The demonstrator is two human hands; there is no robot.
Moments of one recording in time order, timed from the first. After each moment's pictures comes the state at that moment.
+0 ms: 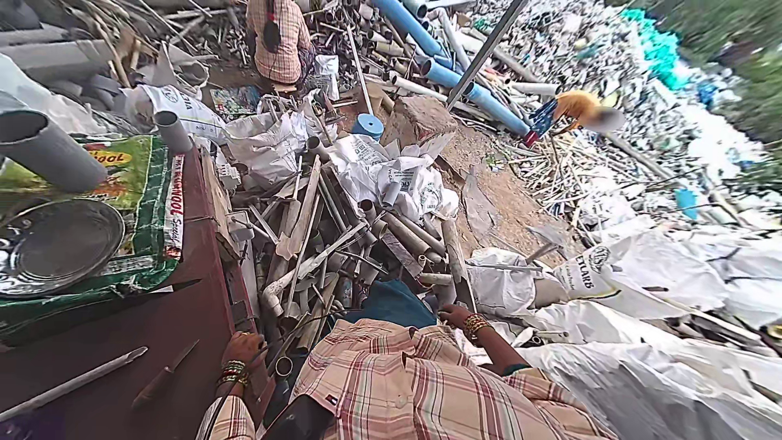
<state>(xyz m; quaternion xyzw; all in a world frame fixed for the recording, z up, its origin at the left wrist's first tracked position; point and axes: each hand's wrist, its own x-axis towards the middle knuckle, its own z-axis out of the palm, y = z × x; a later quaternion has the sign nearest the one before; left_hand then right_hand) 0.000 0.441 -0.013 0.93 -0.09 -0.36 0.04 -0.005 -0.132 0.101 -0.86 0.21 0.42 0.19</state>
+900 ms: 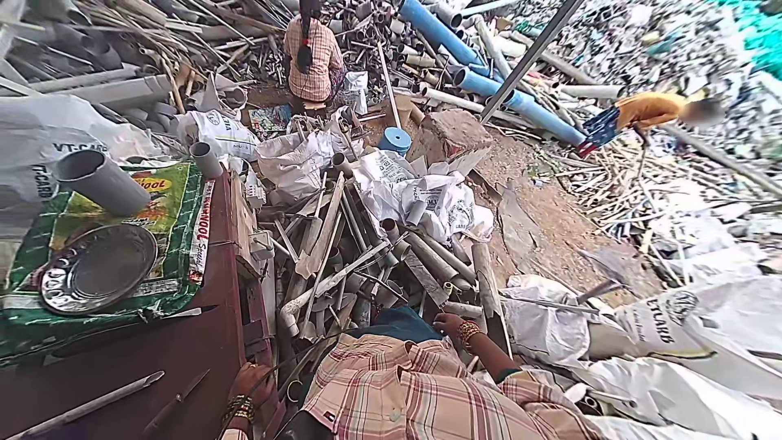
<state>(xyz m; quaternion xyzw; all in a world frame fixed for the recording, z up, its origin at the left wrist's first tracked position) 0.005 0.440 -0.018 0.91 -0.06 -0.41 0.04 0.110 -0.121 0.052 -0.86 0.12 0.46 0.18</state>
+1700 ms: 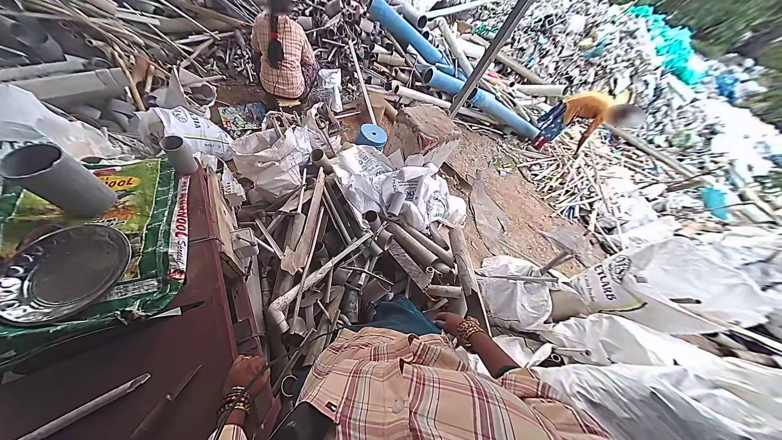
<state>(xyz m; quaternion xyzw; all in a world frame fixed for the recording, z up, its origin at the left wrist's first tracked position) 0.003 0.441 -0.022 0.91 -0.08 -0.40 0.02 0.037 -0.128 0.069 -0.87 0.15 0.45 0.15</state>
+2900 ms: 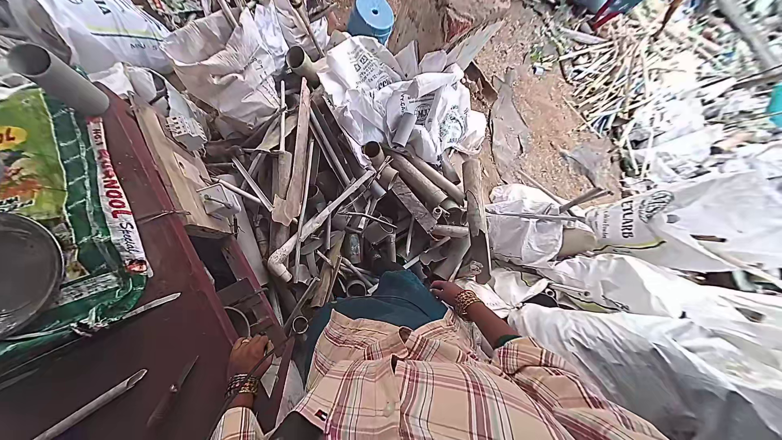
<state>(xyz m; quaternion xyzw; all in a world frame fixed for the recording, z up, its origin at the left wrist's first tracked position) -0.008 0.440 -0.013 0.95 -0.08 -0.29 0.07 0.045 -0.114 0.034 -0.81 0.18 0.53 0.19</state>
